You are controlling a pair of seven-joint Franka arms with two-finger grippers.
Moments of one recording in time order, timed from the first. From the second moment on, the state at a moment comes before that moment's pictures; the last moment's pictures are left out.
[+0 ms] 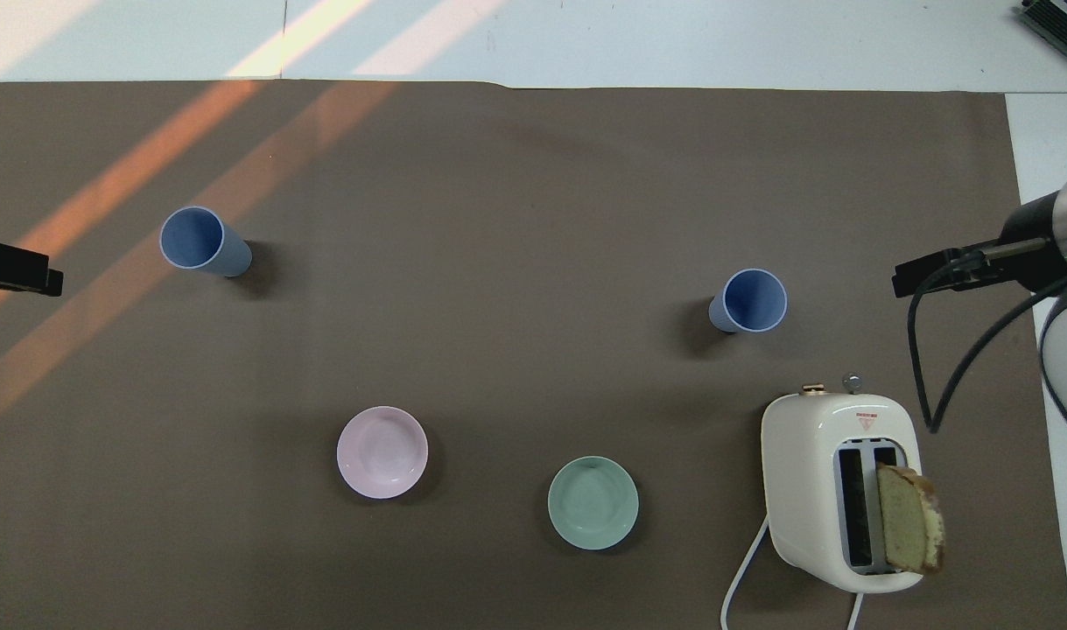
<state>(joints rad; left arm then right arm) -0.07 -0.01 0.08 -1.54 -0.03 1.55 0.08 -0.01 0.02 0.02 -1.61 -0.01 1.64 -0.11</state>
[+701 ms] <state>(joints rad) -0.07 -0.01 0.08 -1.54 -0.03 1.55 0.08 -0.01 0.02 0.02 -1.61 -0.01 1.64 -0.11</state>
